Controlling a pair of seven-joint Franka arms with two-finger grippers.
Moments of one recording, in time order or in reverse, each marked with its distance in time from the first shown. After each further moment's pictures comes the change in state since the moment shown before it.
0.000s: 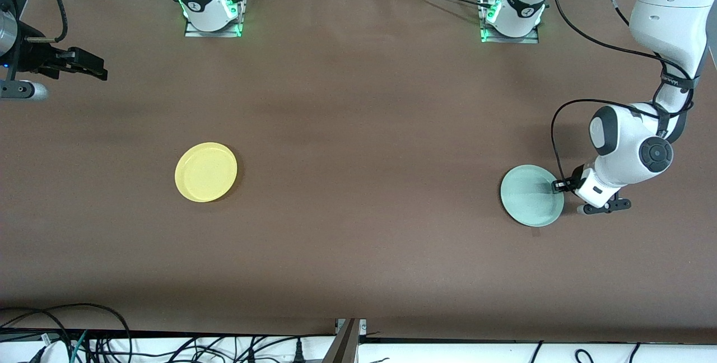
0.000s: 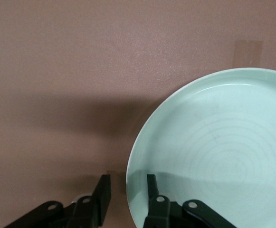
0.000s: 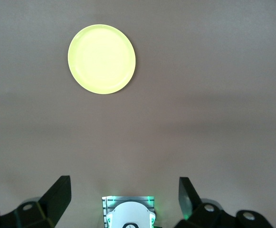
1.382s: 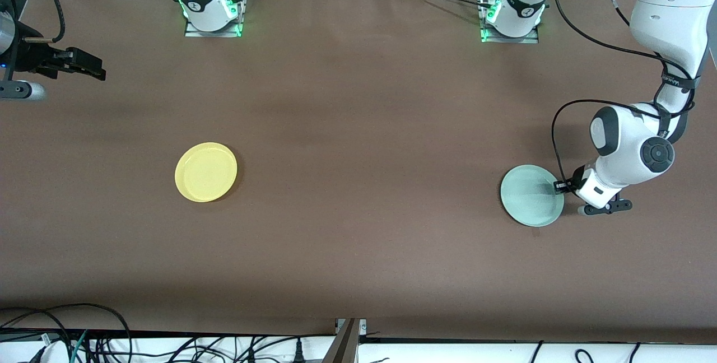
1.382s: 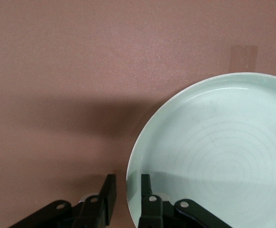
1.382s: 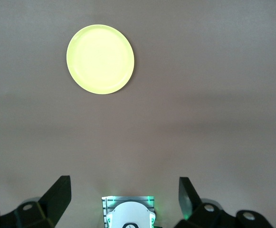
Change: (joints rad) left arm 0.000 0.000 0.000 0.008 0.000 -0.001 0.009; right arm 0.000 0.000 -0.006 0.000 0.000 0.000 0.000
